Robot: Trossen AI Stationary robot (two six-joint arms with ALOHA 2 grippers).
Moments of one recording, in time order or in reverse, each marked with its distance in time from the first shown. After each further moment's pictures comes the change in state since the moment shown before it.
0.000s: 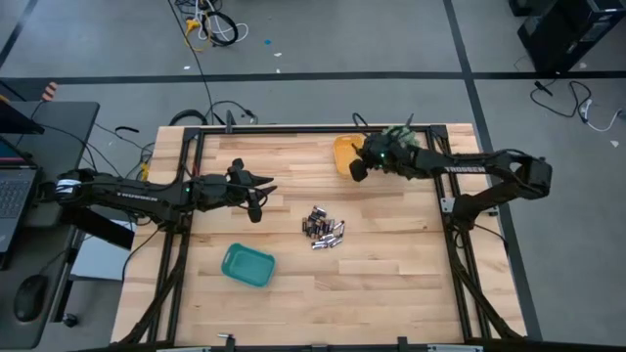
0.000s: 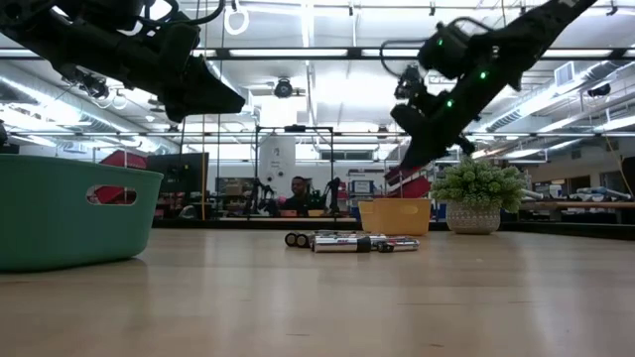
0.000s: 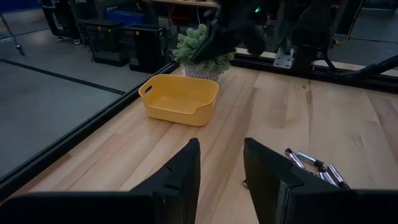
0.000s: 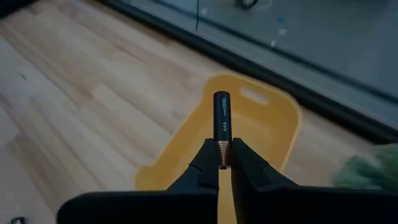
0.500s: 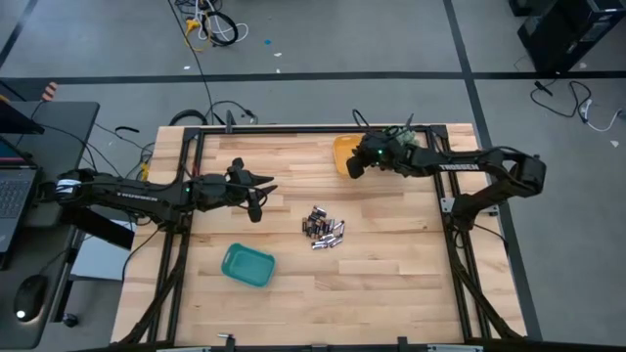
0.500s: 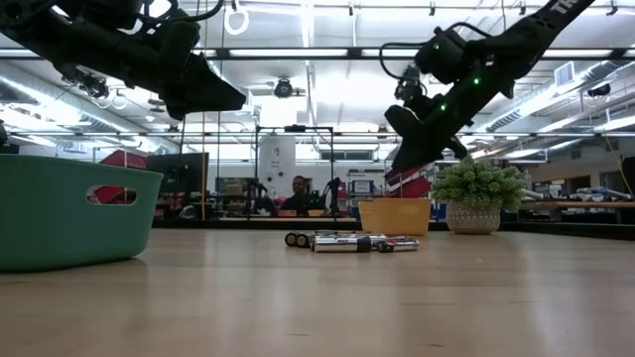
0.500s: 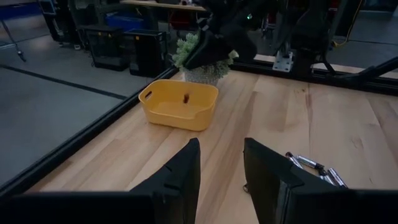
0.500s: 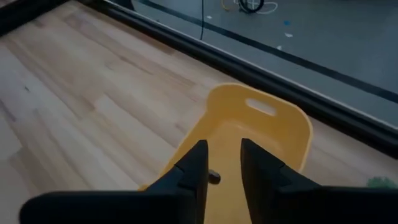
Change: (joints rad) left arm 0.000 0.000 0.000 0.019 0.000 0.018; right arm -0.013 0.029 0.000 0.094 -0.016 -0.022
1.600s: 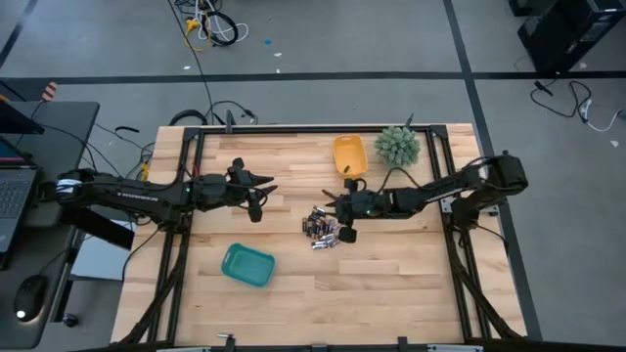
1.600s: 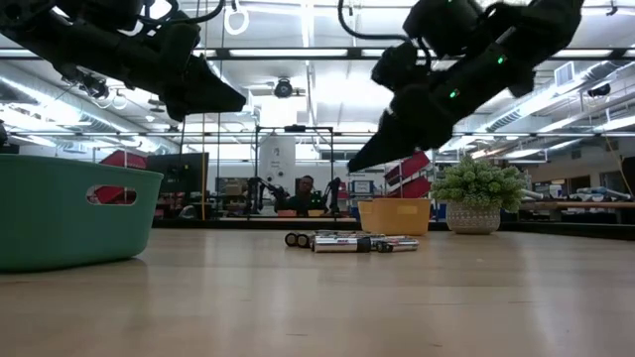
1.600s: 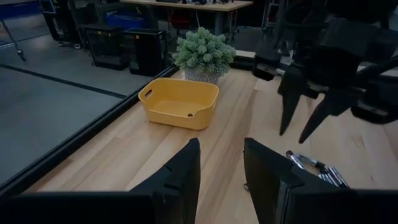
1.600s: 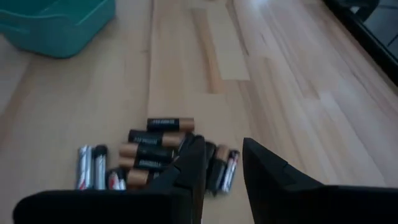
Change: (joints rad) left arm 0.000 0.007 -0.003 0.000 0.000 0.000; right arm 0.490 0.213 0.001 0.277 -0.048 -0.366
